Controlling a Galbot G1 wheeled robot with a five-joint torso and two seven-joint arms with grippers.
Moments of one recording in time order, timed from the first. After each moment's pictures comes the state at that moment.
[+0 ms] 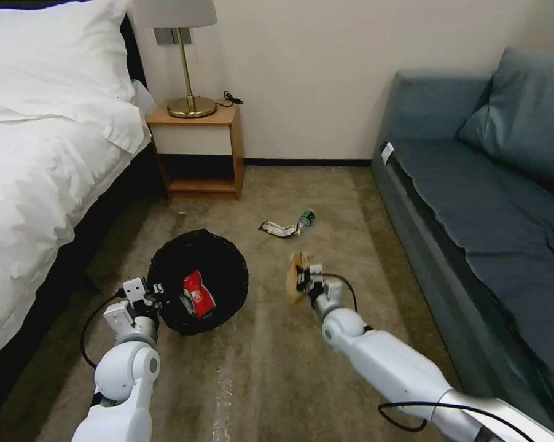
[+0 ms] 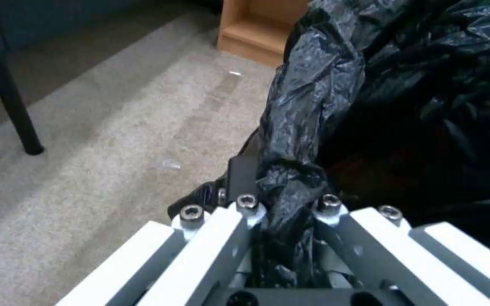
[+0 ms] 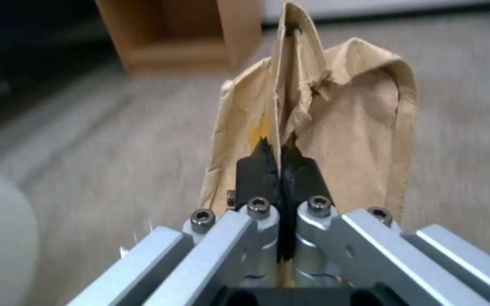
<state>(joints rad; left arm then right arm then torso) 1.28 -1.45 -0.65 -1.87 -0.39 0.36 -0.20 -0.61 1.20 -0.34 1.15 0.81 0.14 0.20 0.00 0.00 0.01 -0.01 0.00</state>
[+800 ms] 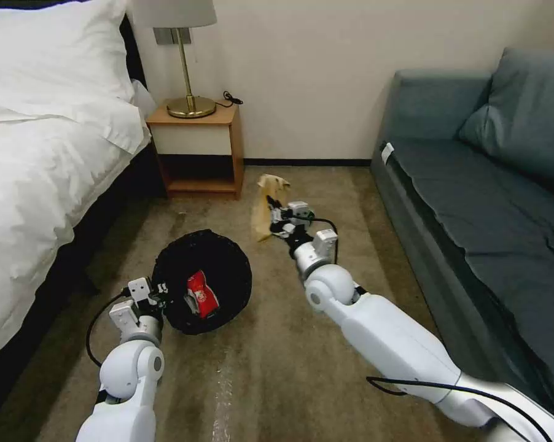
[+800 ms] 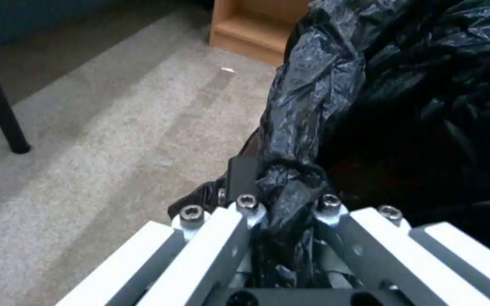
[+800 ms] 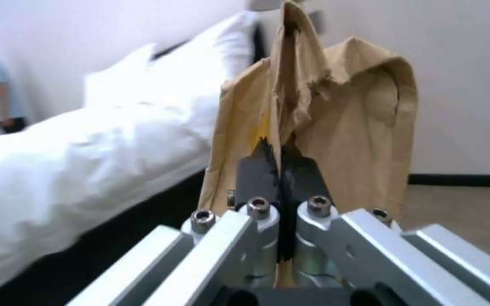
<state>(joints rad) 1.27 -1.45 -0.63 -1.86 -0.39 0.35 -0.20 -0.54 1.20 -0.39 1.63 0.80 0.13 0.27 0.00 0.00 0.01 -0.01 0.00</state>
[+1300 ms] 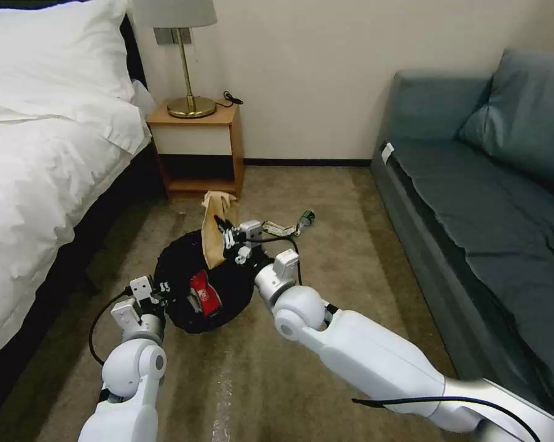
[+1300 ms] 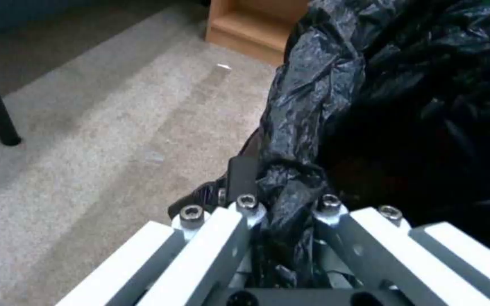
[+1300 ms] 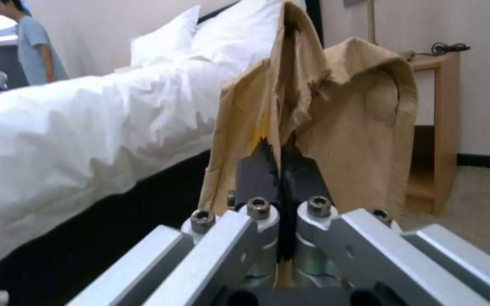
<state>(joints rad) 1.26 -1.46 -0.62 -1.87 -0.41 0.37 -0.22 -0.53 1.24 -0.54 1.61 0.76 0.14 0.28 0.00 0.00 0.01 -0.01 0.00</state>
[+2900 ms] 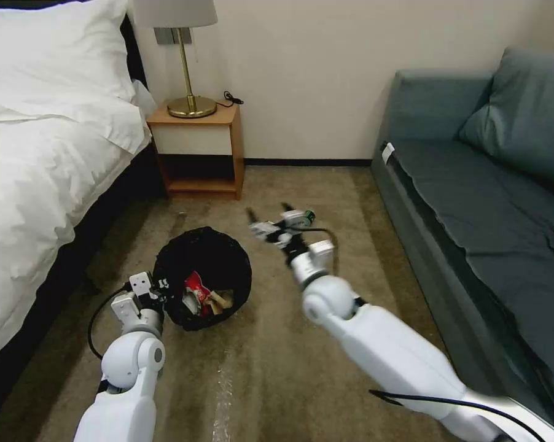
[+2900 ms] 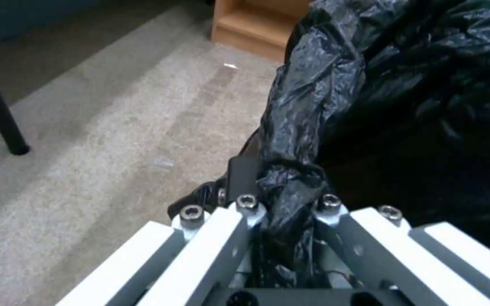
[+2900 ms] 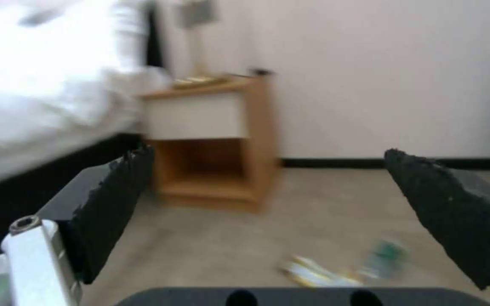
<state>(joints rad) 1.22 -1.40 -0.61 -1.81 -0.42 0.37 -0.22 -0.72 1.13 -0.13 1.60 0.63 0.08 0.33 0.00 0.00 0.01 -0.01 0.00</state>
